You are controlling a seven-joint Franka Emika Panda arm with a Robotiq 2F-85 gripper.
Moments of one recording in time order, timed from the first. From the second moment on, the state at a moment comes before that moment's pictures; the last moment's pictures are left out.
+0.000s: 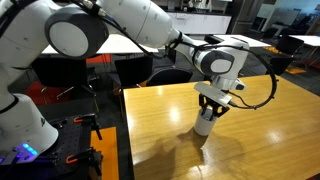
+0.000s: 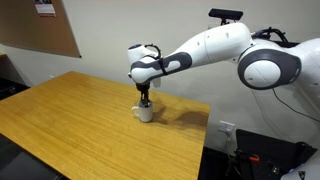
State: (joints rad) arm -0.21 0.88 0.00 -1.11 -0.10 1.95 -0.53
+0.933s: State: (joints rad) arm -0.21 0.92 0.00 -1.02 -0.10 1.86 -0.53
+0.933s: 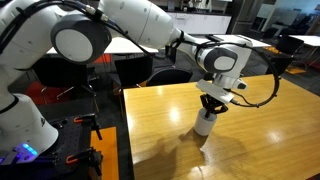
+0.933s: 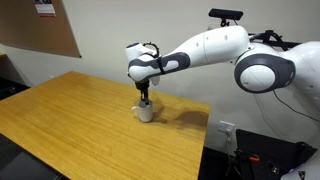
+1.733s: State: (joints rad) arm -0.21 0.95 0.00 -0.95 -0.10 1.81 -0.53
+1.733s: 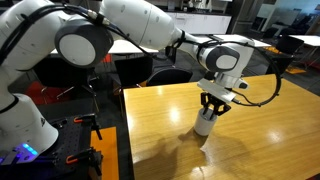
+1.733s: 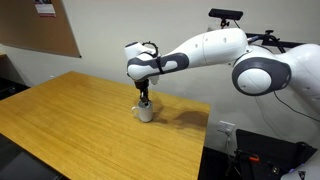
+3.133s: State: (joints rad) arm -0.20 1.03 0.00 -0.83 -0.11 1.69 -0.53
